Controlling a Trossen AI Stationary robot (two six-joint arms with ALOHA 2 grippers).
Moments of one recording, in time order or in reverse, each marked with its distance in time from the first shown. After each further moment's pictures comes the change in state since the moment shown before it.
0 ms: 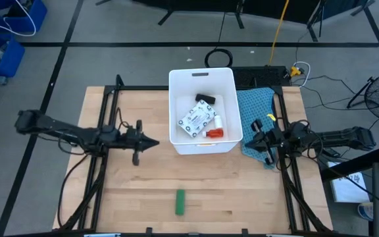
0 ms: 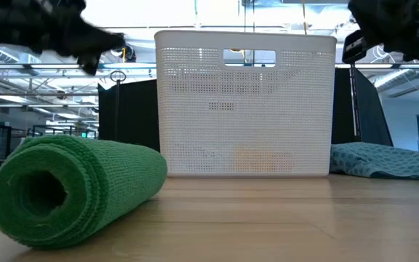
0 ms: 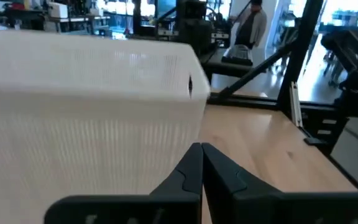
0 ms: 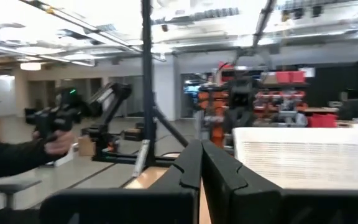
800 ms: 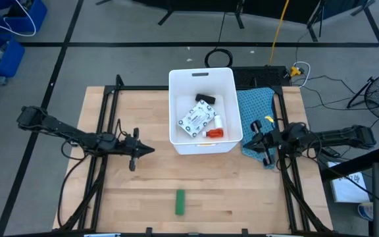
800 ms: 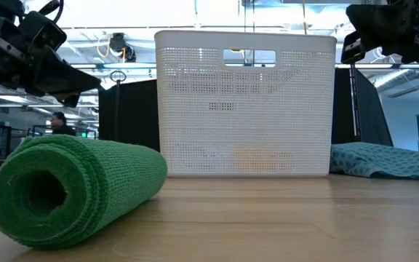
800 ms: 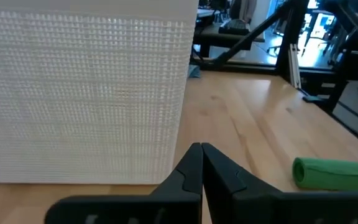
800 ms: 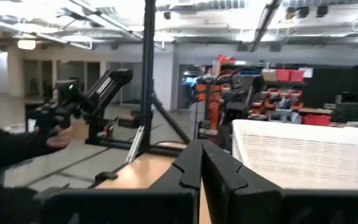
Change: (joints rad) left arm -0.104 0.001 -0.236 0.169 -0.077 -0.007; right arm 0.020 0.029 0.000 -0.013 0.015 -0.093
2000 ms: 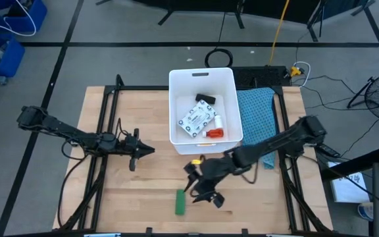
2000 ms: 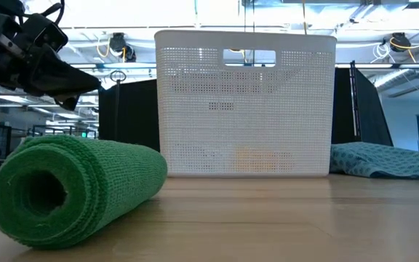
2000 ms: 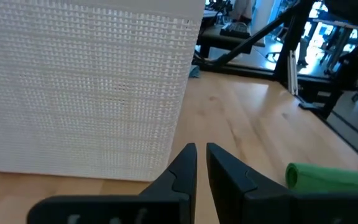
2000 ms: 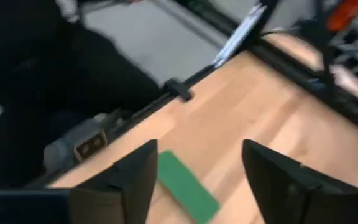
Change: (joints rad) left arm 0.000 0.000 0.000 -0.004 0.000 -0.069; right arm 0.383 1.324 1.392 -0.887 0.042 -0.356
